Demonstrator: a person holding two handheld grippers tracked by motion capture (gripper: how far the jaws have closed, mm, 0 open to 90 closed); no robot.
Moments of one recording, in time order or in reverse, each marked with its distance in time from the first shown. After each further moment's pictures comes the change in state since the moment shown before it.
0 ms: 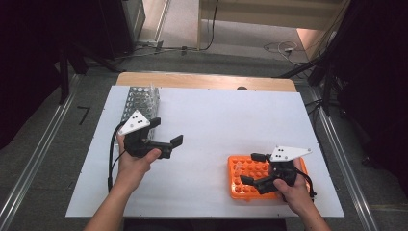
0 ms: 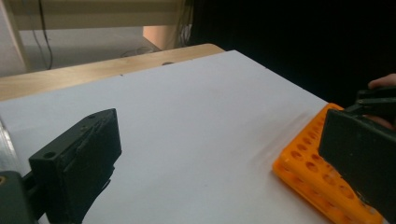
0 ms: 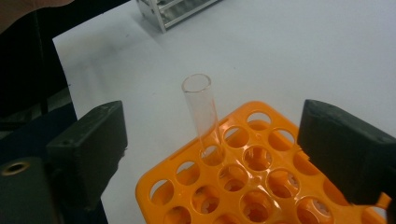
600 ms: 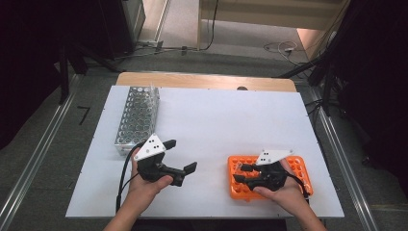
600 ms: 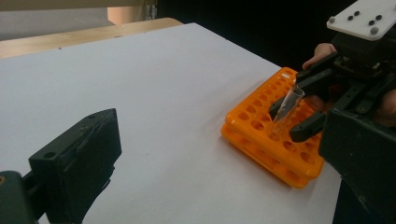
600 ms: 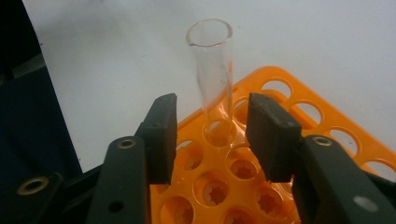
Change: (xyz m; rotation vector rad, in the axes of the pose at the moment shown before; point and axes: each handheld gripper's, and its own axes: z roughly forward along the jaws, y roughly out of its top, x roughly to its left) left arm -0.043 -0.032 0.005 0.065 -0.112 0.032; right arm 0.008 -0.003 0.025 0.161 -0.043 -0.034
